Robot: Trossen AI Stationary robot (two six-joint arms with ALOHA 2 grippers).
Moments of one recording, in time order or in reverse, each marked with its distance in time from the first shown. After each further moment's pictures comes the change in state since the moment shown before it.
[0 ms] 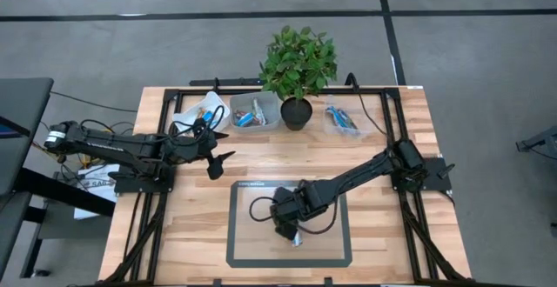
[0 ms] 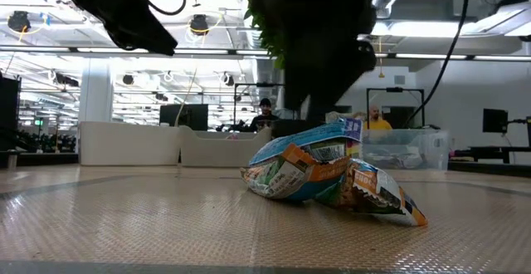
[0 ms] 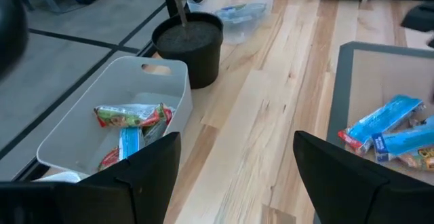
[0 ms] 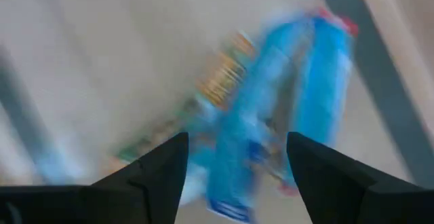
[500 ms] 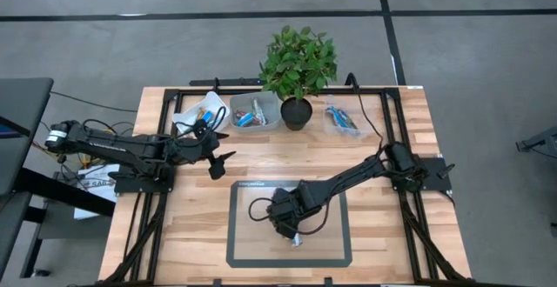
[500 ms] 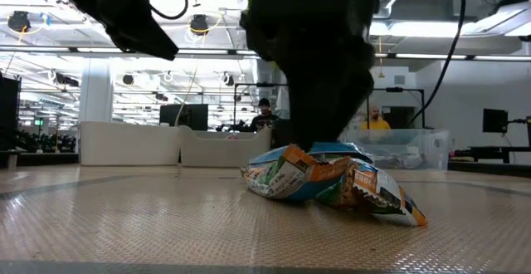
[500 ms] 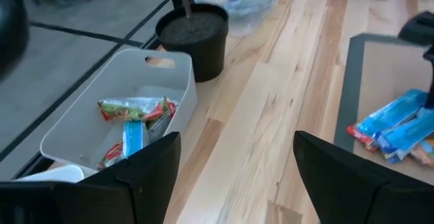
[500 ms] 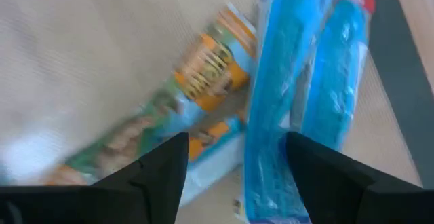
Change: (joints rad) left arm 0.000 0.033 0.000 -0.005 -0.019 -0.014; right arm -0.019 0.064 -0.003 -0.002 -0.029 -0.034
